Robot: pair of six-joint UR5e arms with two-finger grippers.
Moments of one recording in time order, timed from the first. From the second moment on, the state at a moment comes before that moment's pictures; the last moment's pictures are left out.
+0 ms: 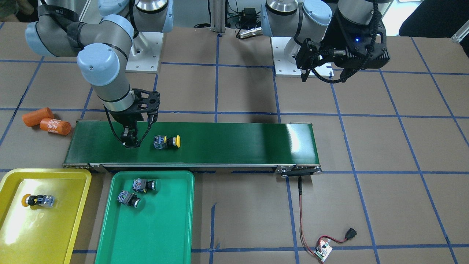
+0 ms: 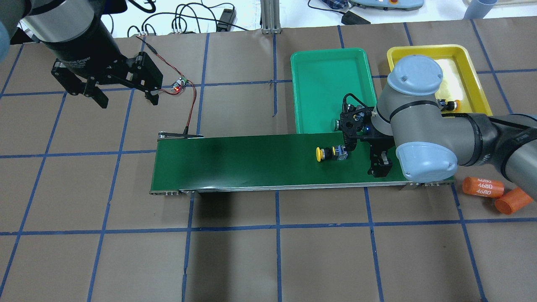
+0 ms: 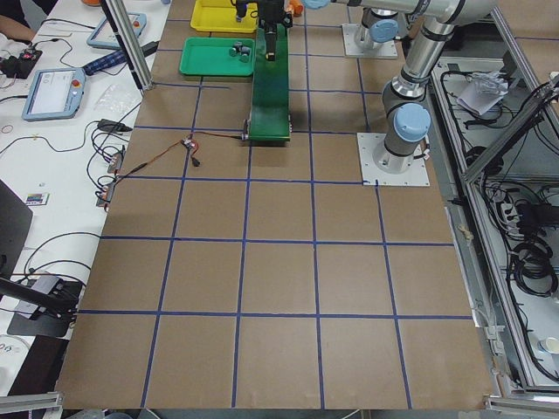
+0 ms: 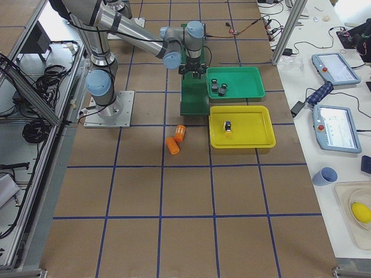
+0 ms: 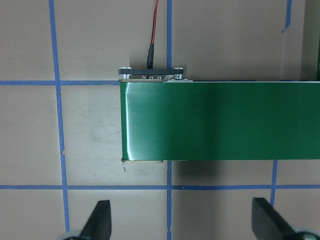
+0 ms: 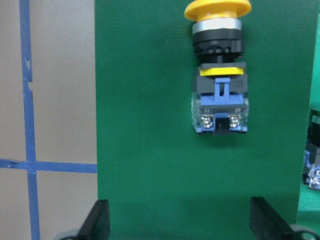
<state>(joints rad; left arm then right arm) -1.56 -1.54 -1.49 -1.70 1.57 -0.01 1.58 -1.46 2.06 -2.16 -1.56 -1.60</state>
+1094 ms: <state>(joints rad) -1.56 -1.54 -1.49 -1.70 1.57 -0.01 1.59 -1.41 2.05 -2.21 -1.55 -1.57</state>
